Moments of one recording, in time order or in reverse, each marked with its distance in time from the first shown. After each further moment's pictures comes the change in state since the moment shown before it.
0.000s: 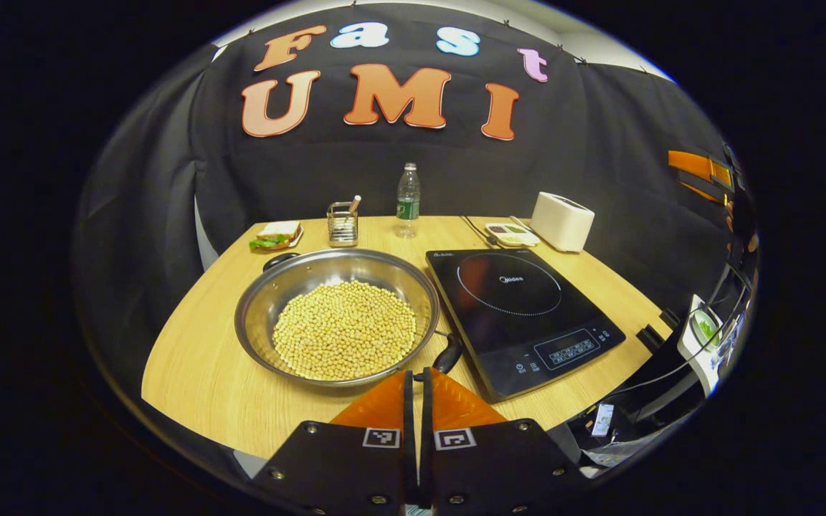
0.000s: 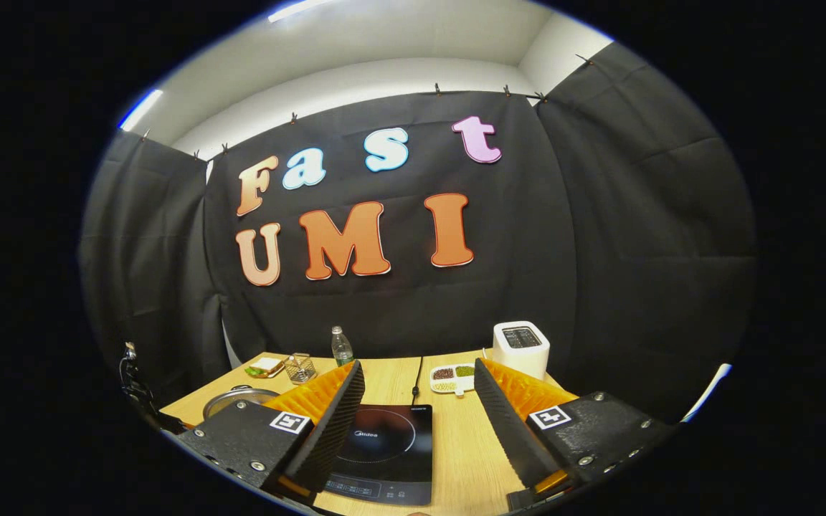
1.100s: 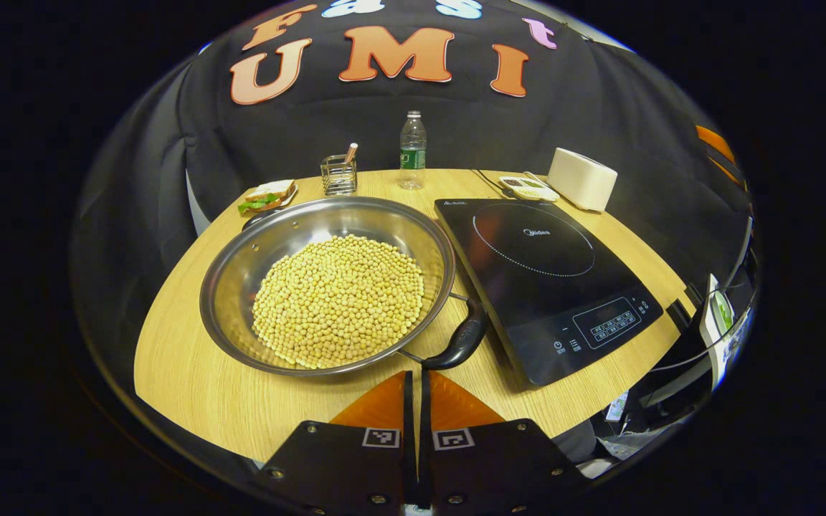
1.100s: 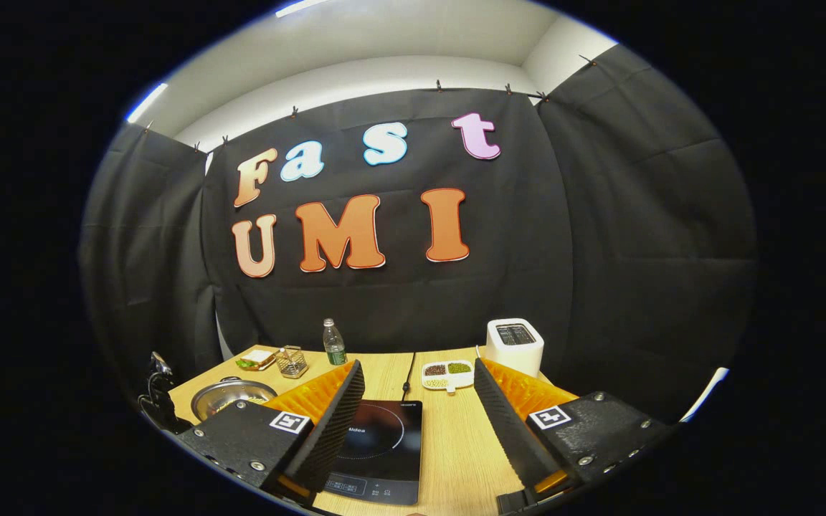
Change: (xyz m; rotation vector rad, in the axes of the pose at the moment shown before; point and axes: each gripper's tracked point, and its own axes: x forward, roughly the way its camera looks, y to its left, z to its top) left arm 0.054 0.001 -0.040 0.019 0.156 0.044; right arm 0.006 -0.013 -0.016 -0.013 0.010 -0.010
